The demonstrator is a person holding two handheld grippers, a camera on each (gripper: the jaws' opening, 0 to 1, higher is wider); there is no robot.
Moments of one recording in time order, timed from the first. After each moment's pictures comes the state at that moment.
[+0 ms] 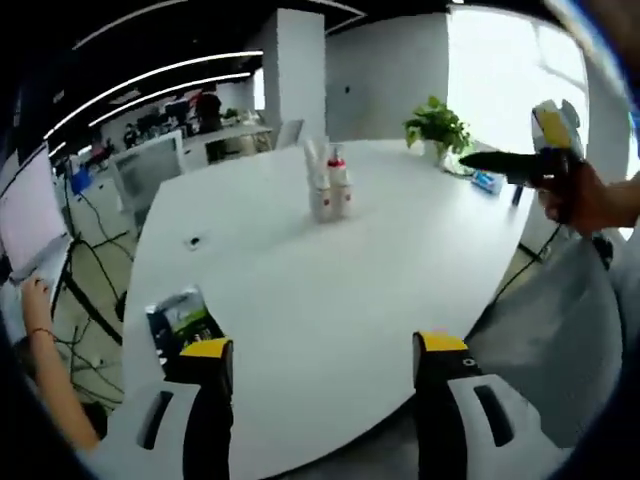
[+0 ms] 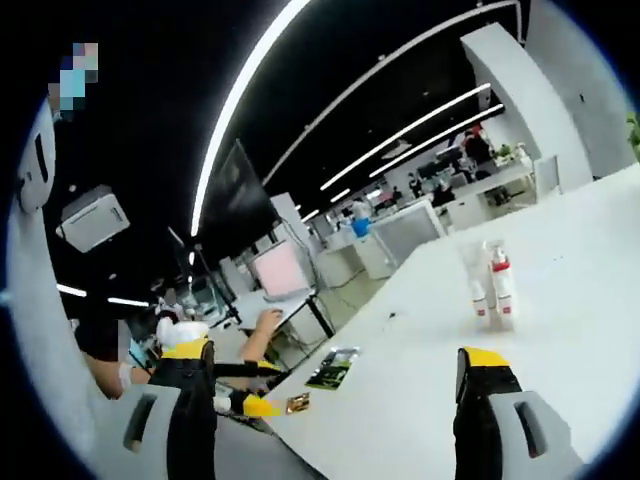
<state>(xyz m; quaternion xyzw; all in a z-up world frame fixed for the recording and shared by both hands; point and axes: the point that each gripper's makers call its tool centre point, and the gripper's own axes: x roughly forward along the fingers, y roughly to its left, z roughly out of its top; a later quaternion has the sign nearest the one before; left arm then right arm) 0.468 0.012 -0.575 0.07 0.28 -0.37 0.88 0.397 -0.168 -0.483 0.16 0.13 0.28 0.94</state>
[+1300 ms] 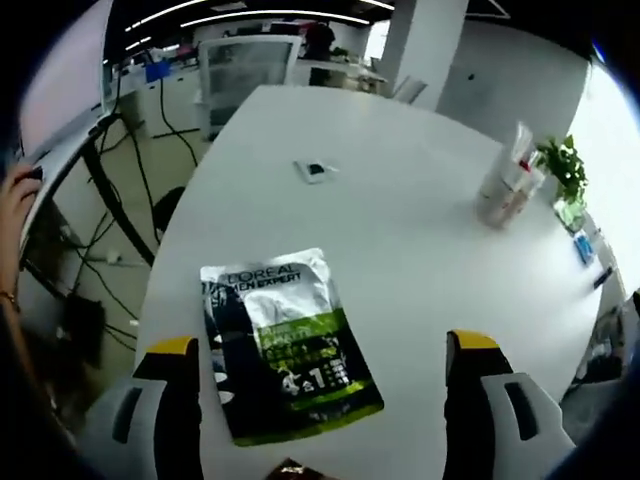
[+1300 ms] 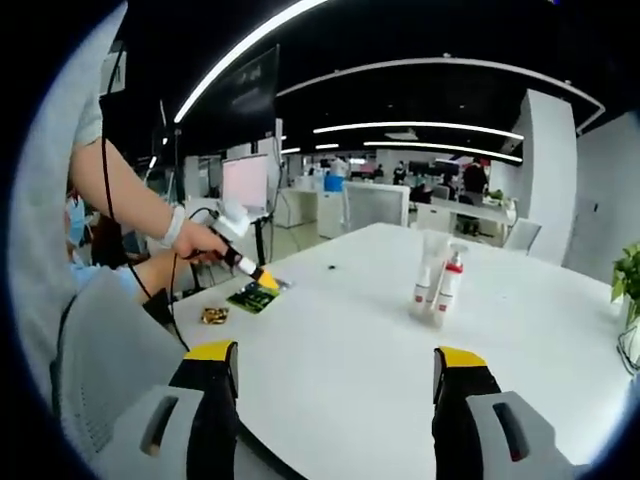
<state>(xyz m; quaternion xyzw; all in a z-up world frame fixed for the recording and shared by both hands) 0.623 0.075 -0.683 0.02 0.43 -0.20 0.88 0.388 -0.193 -0.542 -0.04 0.18 0.18 0.97</state>
